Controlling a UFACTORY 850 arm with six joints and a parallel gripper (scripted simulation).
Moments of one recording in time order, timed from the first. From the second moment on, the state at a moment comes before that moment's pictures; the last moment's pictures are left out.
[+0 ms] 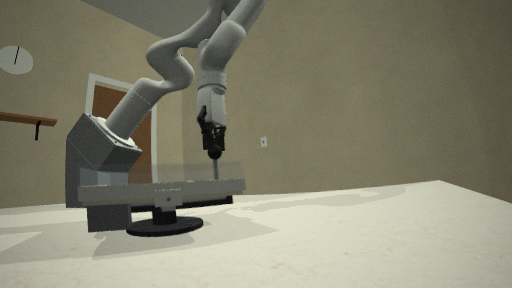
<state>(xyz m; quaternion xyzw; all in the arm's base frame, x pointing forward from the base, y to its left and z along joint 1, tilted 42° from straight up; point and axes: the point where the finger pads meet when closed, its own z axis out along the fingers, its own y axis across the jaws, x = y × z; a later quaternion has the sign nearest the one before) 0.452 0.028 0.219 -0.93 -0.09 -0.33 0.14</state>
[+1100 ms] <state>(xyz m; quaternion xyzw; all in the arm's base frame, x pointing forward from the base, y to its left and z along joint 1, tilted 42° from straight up) 0.431 0.017 0.245 -0.93 -0.09 -0.33 0.14</state>
